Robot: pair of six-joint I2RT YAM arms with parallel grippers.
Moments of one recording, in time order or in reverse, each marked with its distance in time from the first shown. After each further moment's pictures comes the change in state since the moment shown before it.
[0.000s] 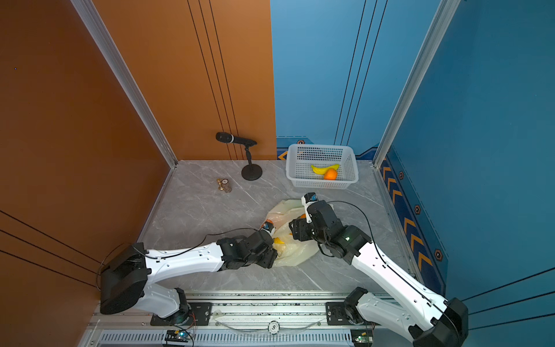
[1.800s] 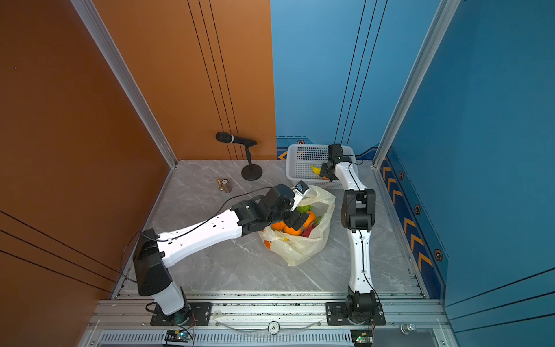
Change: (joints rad) left arm 0.066 0.258 0.699 -0.119 -0.024 0.531; right arm -0.647 1.445 1.317 -0.115 0.032 -0.174
